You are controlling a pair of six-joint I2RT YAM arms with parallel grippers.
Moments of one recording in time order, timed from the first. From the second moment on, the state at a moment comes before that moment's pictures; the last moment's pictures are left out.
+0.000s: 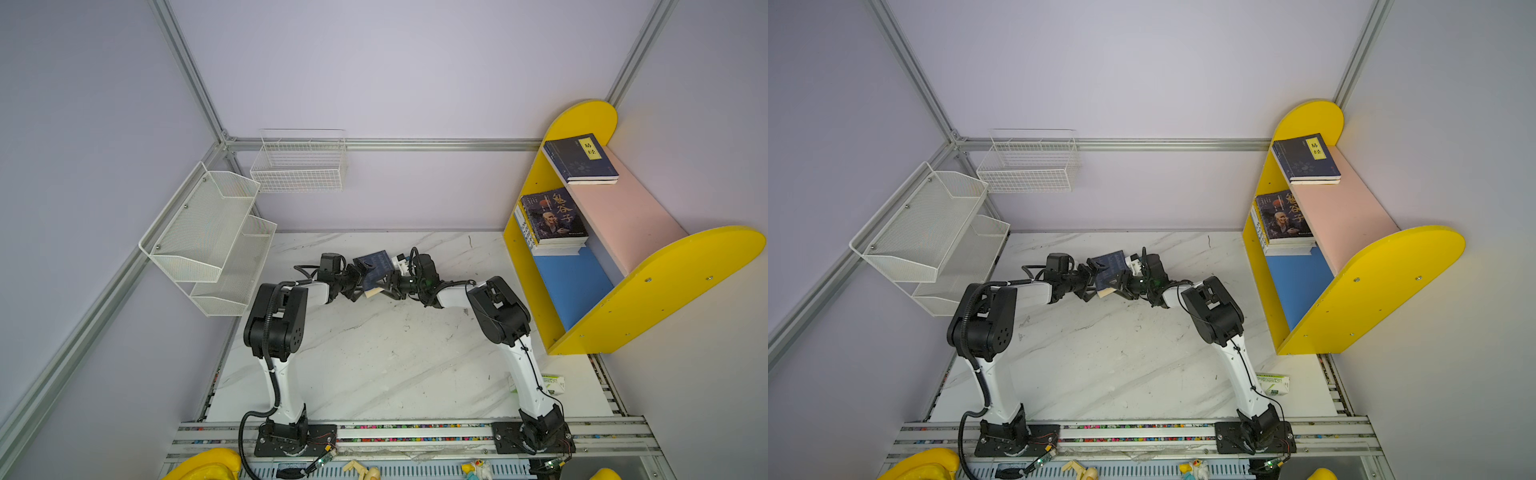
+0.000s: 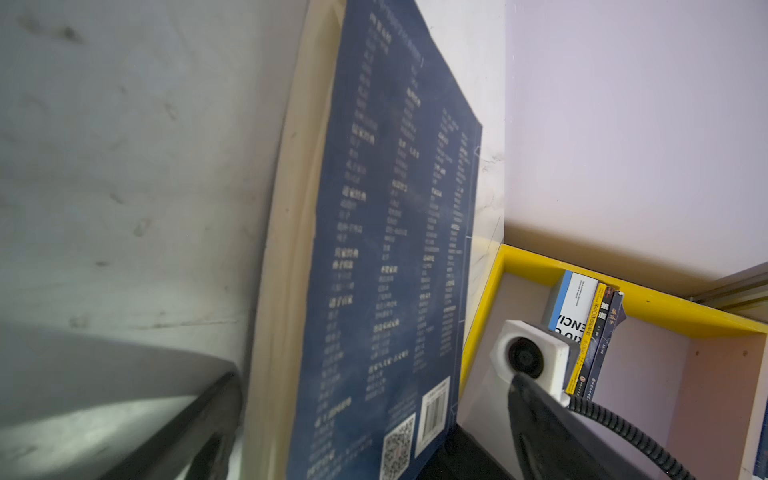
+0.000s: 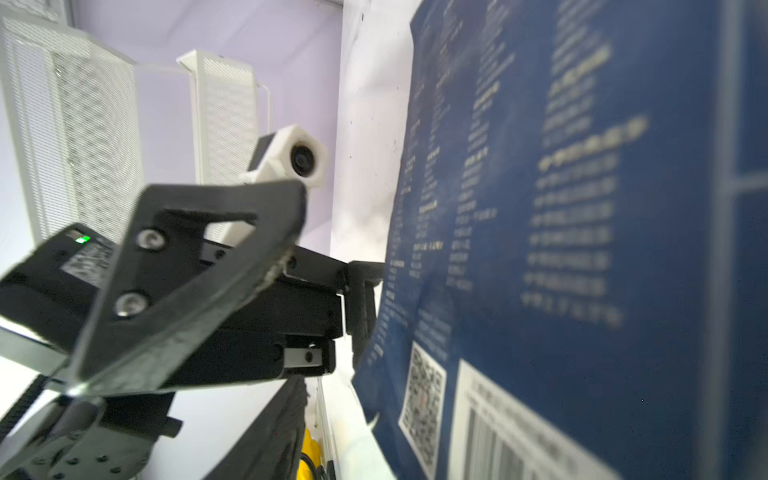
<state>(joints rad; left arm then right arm) -0.15 1.99 1.13 0.17 0.53 -1.20 0.56 2.34 1.47 0.52 -0.76 1.12</state>
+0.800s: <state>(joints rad) -0.15 1.96 1.14 0.08 0.55 -1.19 0.51 2.14 1.47 0.14 -0.31 0.82</state>
